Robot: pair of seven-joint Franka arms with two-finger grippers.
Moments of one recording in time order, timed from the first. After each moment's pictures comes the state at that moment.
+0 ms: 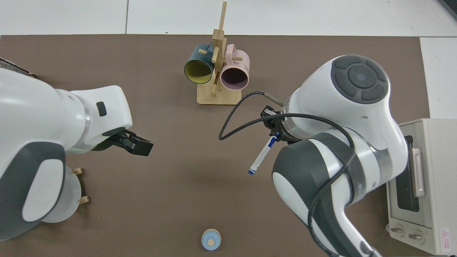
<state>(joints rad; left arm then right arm) -0.13 -0.07 -0.18 -1.73 -0.10 1.72 0.23 0.45 0.16 -0.05 -1.60 0.12 1.74 1.08</state>
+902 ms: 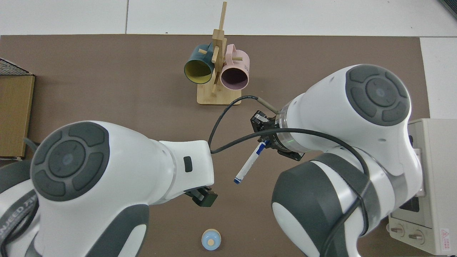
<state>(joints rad) -0.17 -0.12 -0.36 -1.76 -0.24 1.66 0.16 0.49 0.10 -0.04 -1.60 0.17 1.74 1.15</state>
